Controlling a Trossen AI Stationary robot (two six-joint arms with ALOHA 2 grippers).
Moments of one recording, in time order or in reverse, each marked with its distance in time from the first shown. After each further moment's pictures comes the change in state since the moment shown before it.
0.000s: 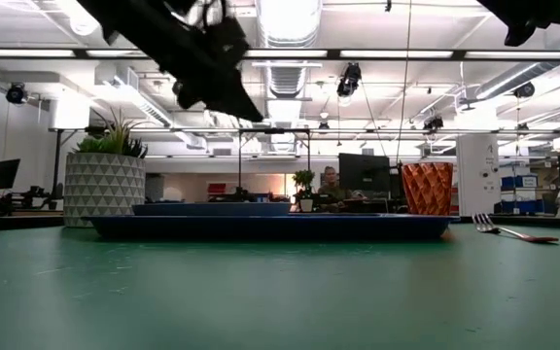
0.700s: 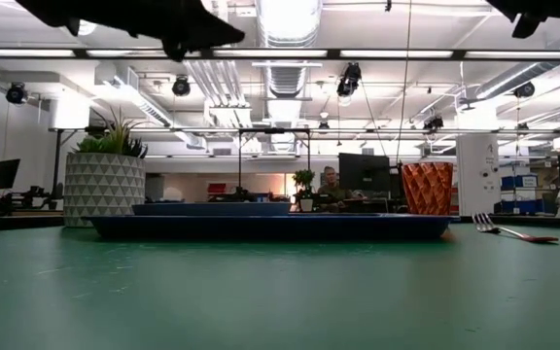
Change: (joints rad) left arm 0.001 -0.329 -0.210 0.372 0.168 0.307; right arm 0.000 0.051 0.000 0.159 0.095 -0.111
